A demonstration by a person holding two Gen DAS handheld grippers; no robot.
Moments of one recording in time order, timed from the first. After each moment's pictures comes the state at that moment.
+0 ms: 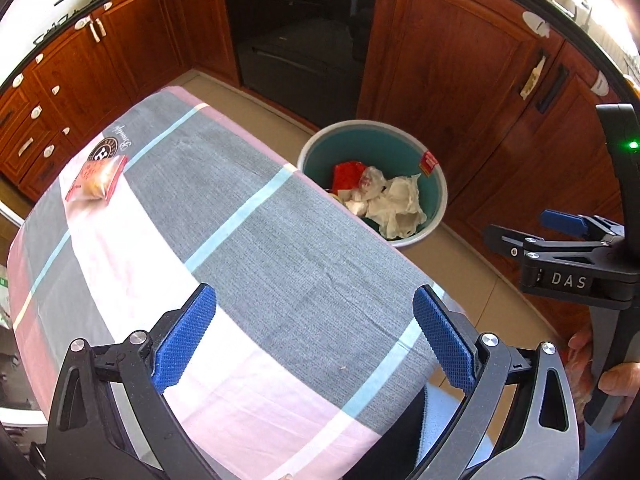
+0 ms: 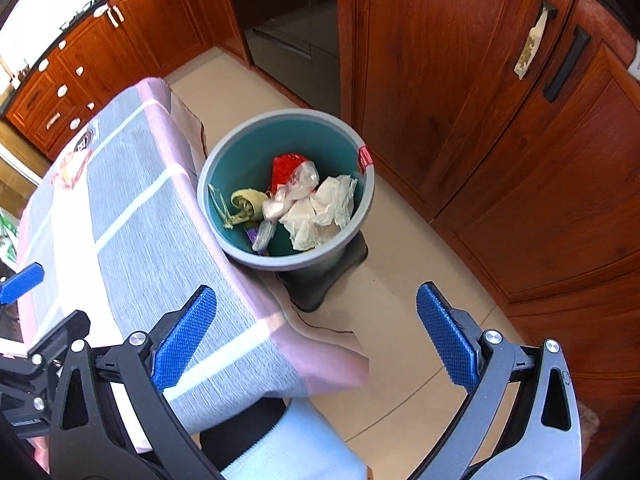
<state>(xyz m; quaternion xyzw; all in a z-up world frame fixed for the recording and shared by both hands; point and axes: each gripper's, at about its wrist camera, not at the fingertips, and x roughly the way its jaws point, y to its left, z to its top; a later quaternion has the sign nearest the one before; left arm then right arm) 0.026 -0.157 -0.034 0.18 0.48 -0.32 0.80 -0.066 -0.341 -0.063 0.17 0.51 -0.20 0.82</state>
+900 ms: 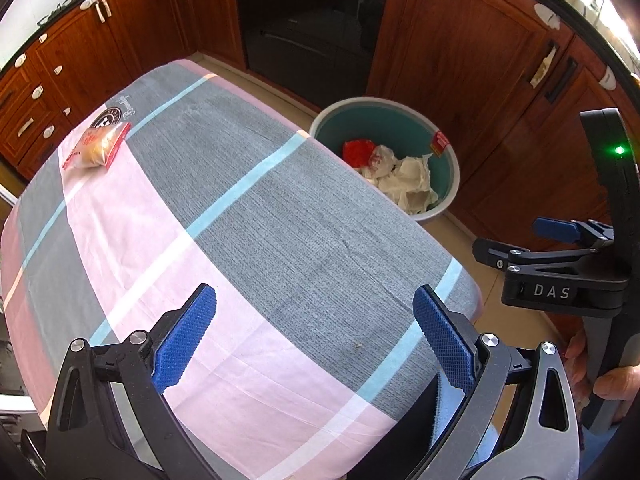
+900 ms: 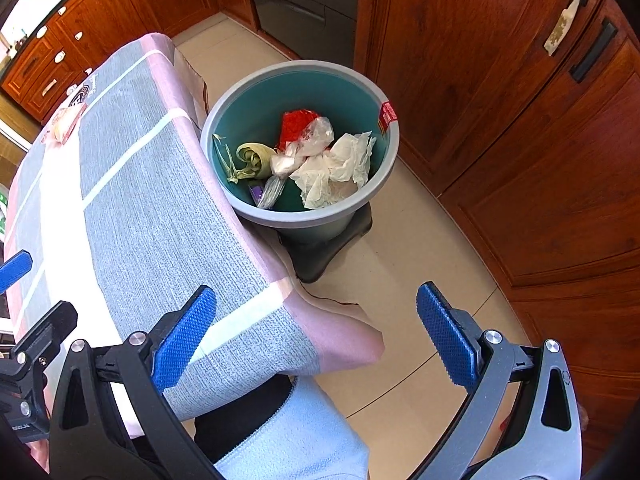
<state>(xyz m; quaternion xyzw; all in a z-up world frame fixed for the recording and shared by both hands) 0.026 -0.137 -0.058 0.18 0.50 -0.31 0.79 -0.058 -0.312 -0.099 0.16 0.55 -0.19 0.79</state>
